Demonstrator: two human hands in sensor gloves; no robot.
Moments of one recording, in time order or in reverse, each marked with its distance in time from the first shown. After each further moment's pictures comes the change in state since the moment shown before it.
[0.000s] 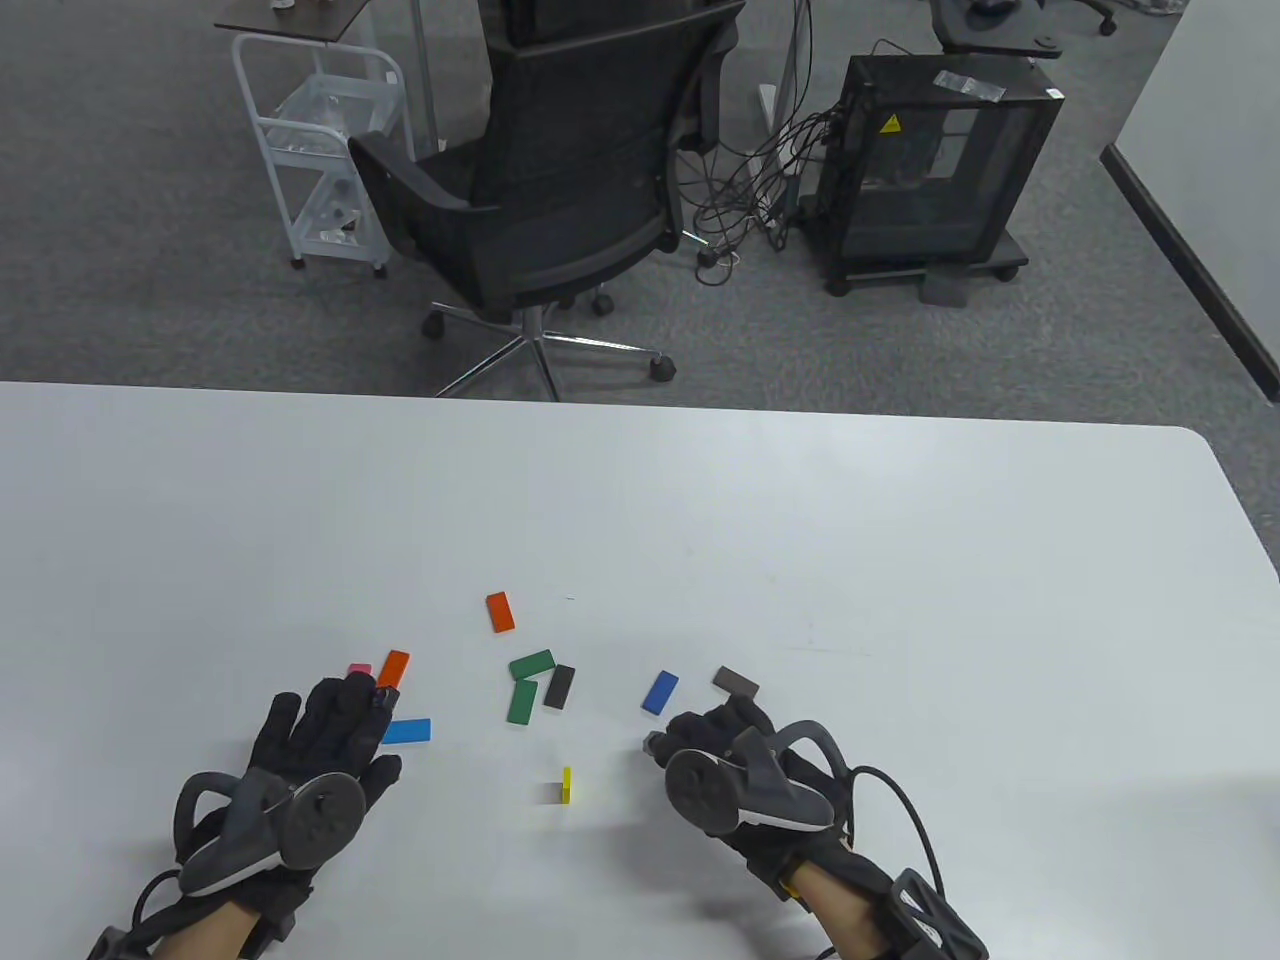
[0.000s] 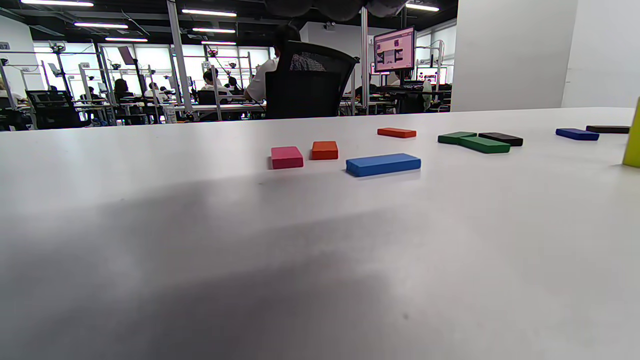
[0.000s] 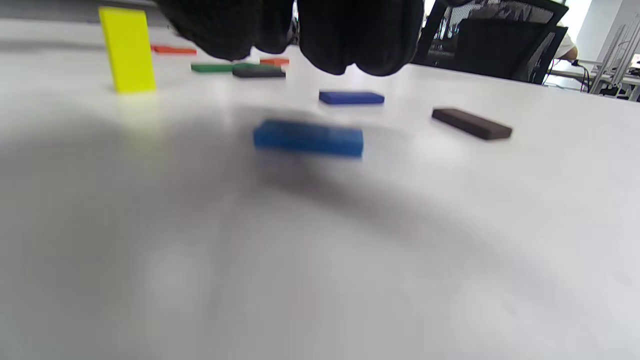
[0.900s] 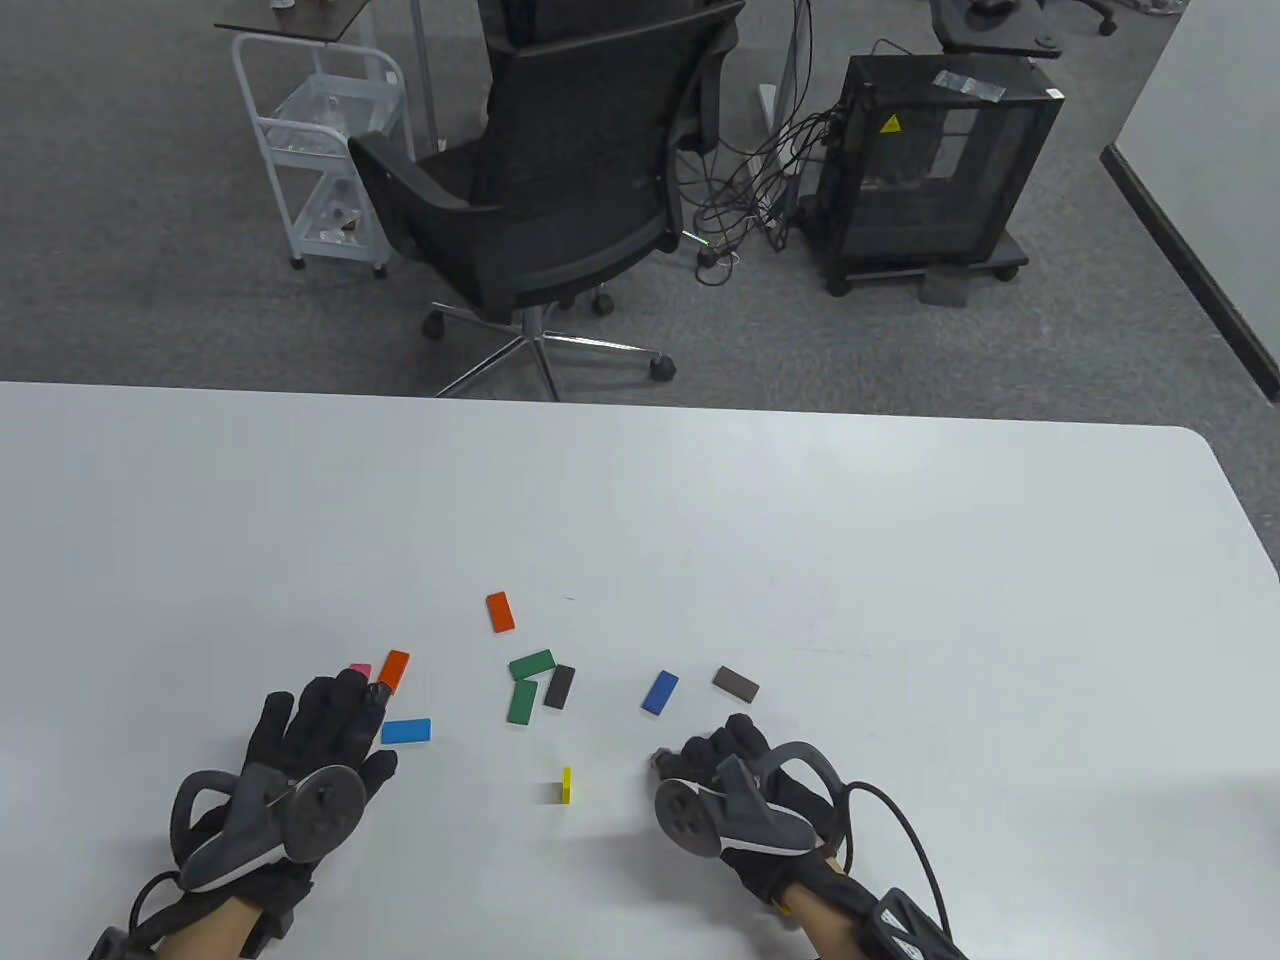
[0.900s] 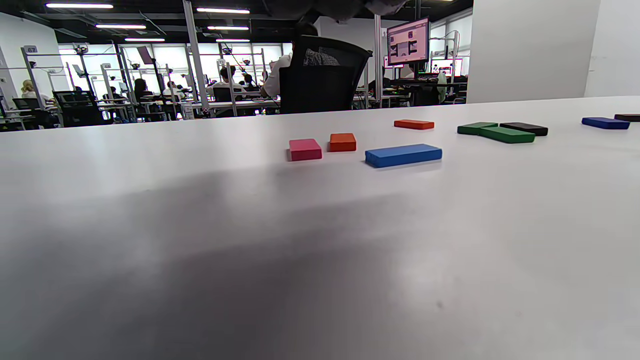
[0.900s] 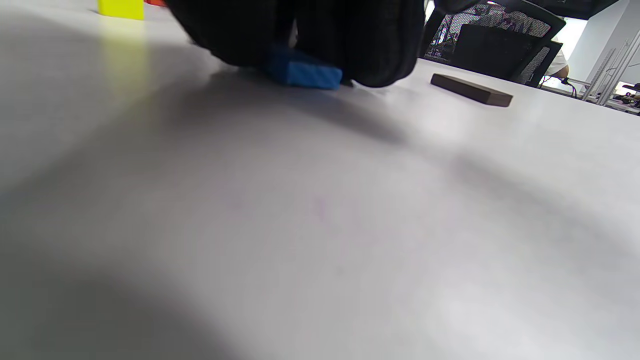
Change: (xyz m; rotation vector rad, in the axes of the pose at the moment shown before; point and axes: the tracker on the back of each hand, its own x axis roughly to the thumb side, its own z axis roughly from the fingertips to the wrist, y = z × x) left_hand -0.002 -0.001 -0.002 -0.017 0.050 -0.021; right_hand 0.010 0.024 -0.001 -0.020 0.017 0.096
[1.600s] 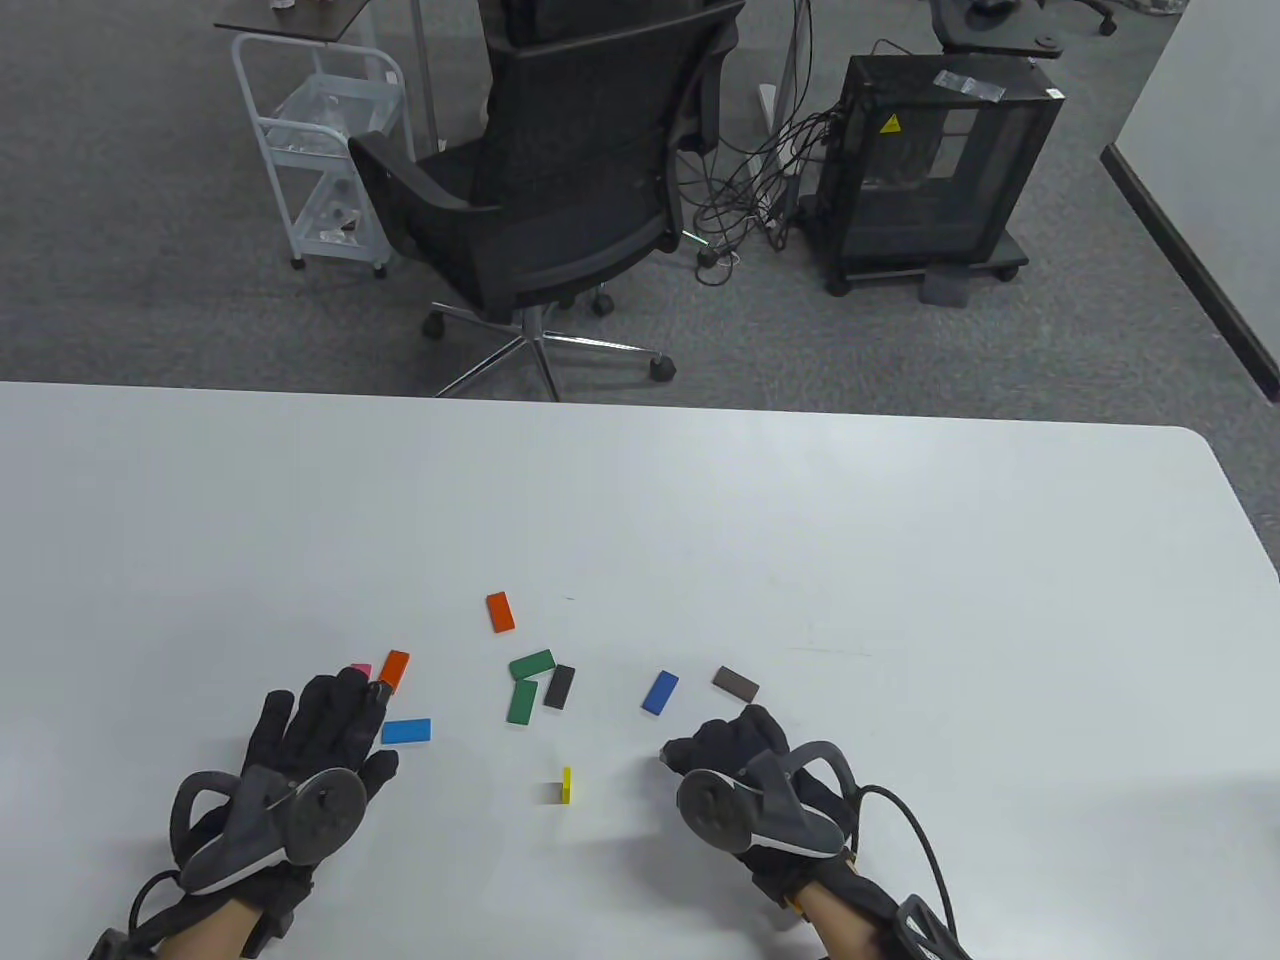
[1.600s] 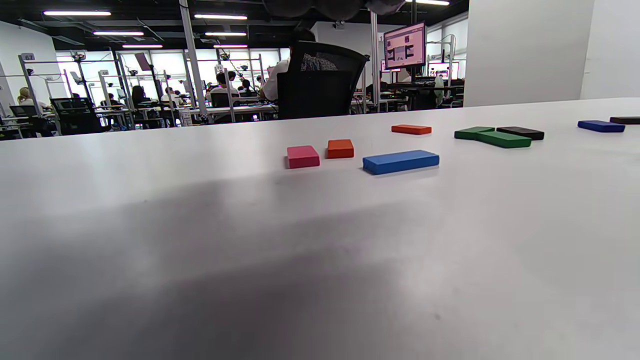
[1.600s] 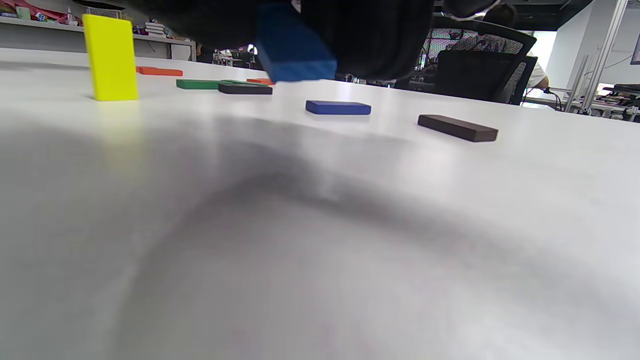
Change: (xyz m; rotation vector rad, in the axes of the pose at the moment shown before) left_hand 0.001 0.000 0.000 0.011 -0.010 -0.009; right_hand -0.013 -0.016 0.010 -0.114 0.032 -0.121
